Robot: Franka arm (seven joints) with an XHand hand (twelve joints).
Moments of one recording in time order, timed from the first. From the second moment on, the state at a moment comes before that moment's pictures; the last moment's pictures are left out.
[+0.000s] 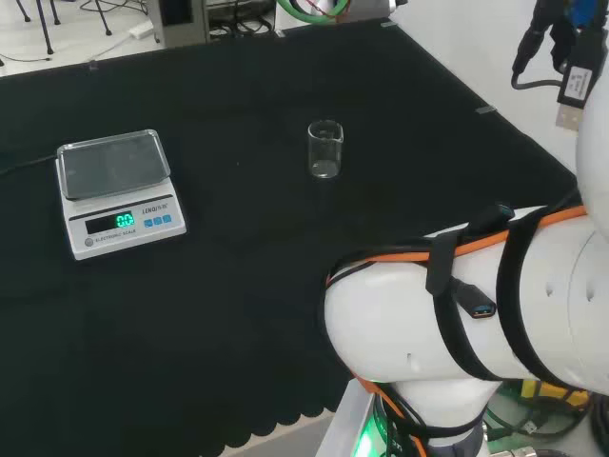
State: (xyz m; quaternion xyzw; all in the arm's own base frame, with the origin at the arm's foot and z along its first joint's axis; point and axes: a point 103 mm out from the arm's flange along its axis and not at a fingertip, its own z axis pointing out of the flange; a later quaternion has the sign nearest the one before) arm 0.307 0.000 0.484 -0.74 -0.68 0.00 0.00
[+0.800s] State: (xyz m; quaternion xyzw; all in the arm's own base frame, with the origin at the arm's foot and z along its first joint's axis) arm 0.240 -0.060 0.550 -0.76 -0.65 -0.01 -0.01
